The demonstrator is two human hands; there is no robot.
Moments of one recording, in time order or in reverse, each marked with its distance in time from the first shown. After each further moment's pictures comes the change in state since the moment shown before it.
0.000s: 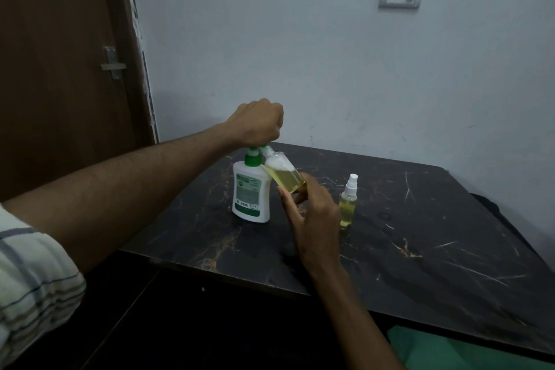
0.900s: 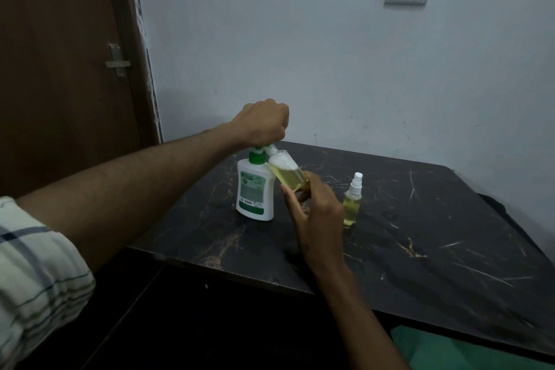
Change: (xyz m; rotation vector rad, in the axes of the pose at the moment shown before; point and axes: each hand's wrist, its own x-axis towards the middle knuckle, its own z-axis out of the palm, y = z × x) left_hand 0.001 0.000 0.006 0.016 -0.017 -0.011; right_hand 0.000 0.001 0.002 -0.011 0.004 -0.024
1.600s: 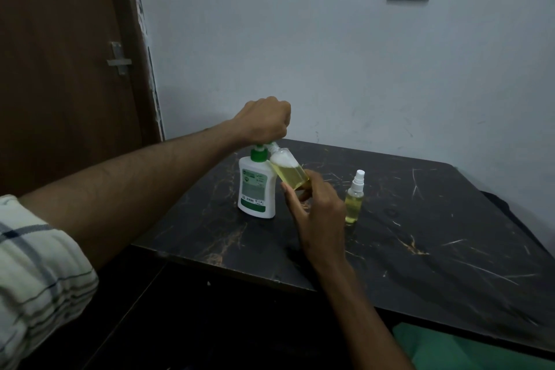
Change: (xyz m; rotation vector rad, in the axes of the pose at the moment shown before) left_hand -0.004 0.003 -0.003 0.000 -0.007 0.004; right_hand 0.001 0.000 0.000 -0.021 -0.014 -0.004
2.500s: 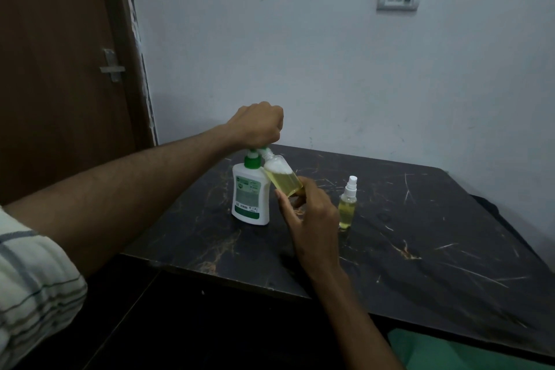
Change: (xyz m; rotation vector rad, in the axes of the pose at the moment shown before) left_hand 0.005 -0.001 -0.001 0.022 0.002 -0.023; right_hand -0.002 -0.003 -0.003 0.017 0.017 0.004
